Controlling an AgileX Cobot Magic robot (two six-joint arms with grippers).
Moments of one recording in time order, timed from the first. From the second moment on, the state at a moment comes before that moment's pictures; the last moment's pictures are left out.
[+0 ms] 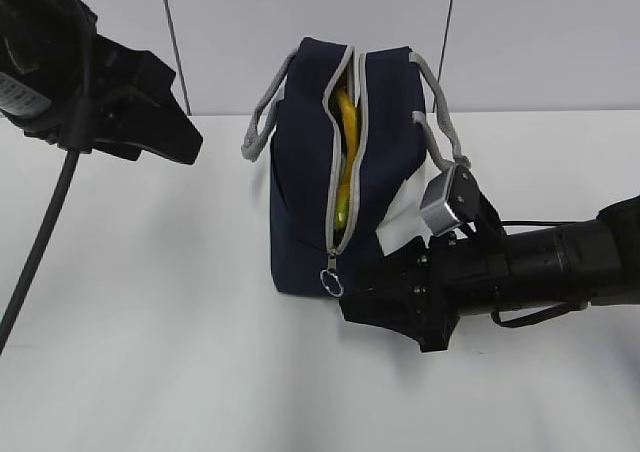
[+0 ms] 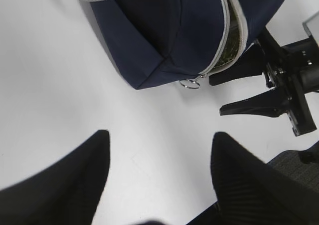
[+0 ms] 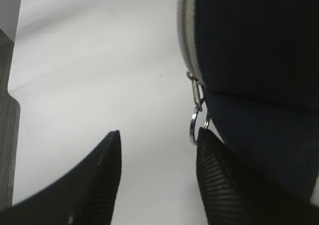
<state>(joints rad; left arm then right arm) -0.45 1.37 -1.20 -0.30 0.89 0.11 0.18 1.94 -0.75 1.81 1.01 -2.43</state>
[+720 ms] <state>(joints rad) -0.45 1.37 -1.20 -0.30 0.89 0.11 0.18 1.94 -0.76 1.81 0.98 -2.45</state>
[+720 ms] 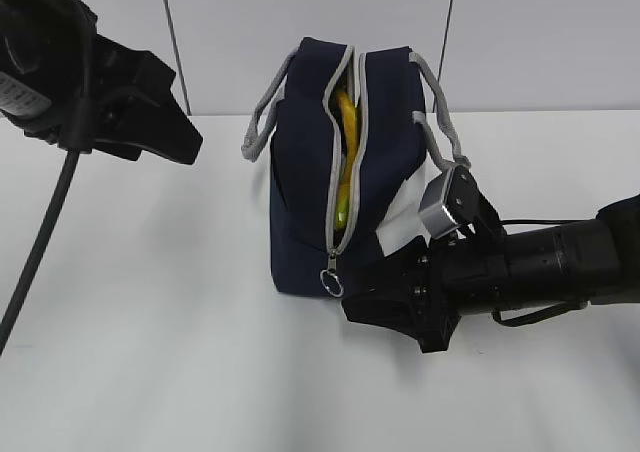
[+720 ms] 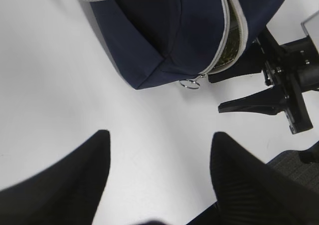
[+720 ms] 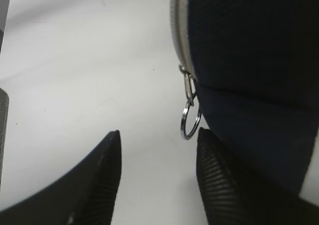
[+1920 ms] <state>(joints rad) -0.45 1.37 -1.20 -0.30 0.89 0.11 0.21 2.04 -0.83 1.81 0.98 -2.46</state>
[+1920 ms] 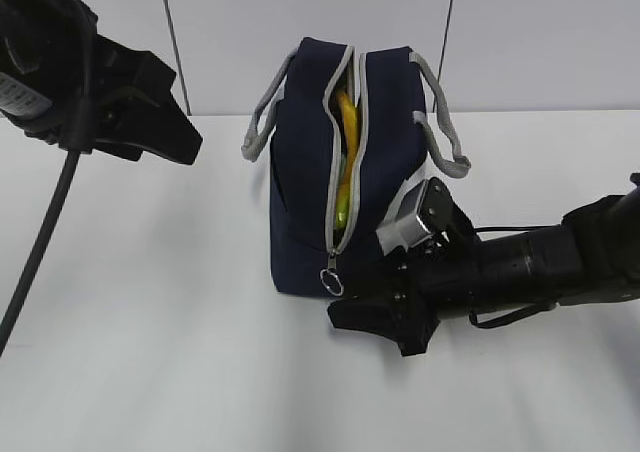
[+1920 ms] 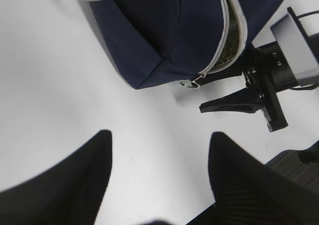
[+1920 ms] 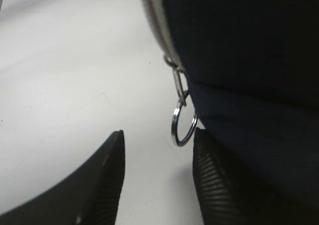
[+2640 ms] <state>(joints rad) -0.45 1.37 -1.20 -0.30 0.89 0.11 0.21 2.07 -0.87 1.81 0.98 -2.42</state>
